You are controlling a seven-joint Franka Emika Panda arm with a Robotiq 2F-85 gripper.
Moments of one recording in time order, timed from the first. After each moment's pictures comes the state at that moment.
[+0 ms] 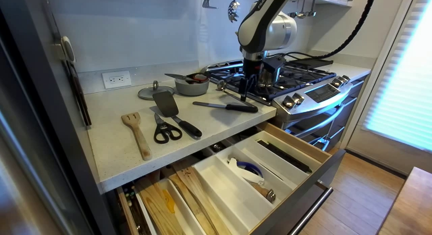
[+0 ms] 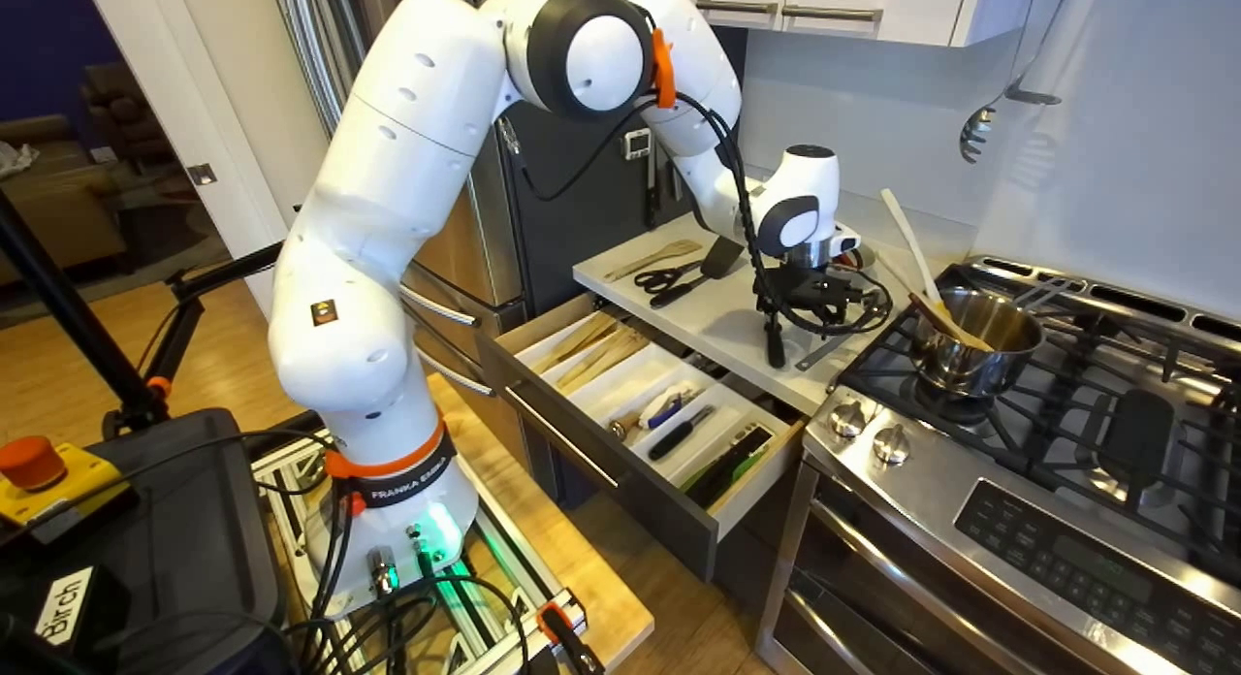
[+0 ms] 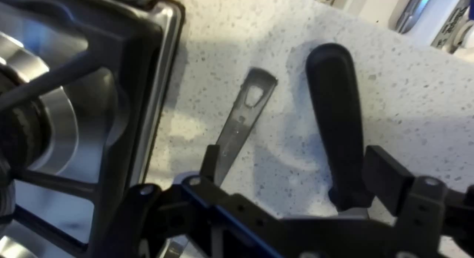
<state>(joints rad) -0.21 0.62 0.03 -1.84 -0.10 2.60 -0.53</state>
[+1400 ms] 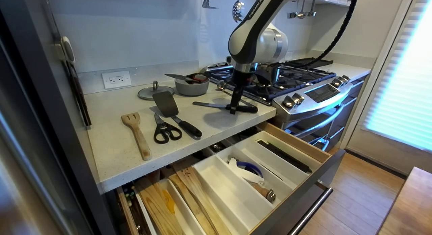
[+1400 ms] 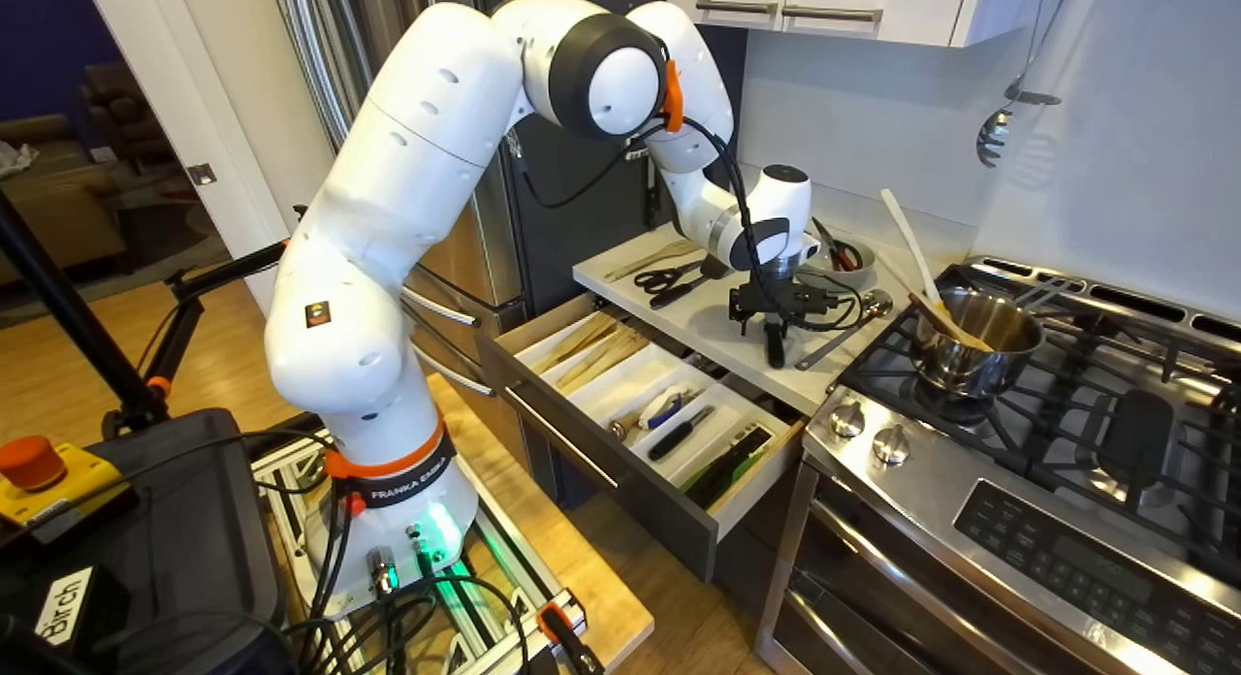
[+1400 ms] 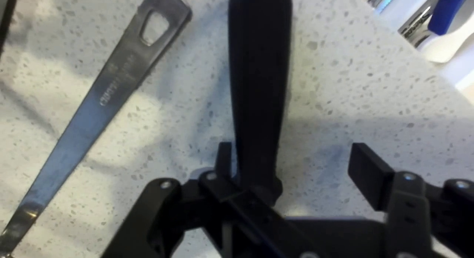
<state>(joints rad) -0.26 0.67 0.17 -1.88 -0.04 2.68 -0.81</state>
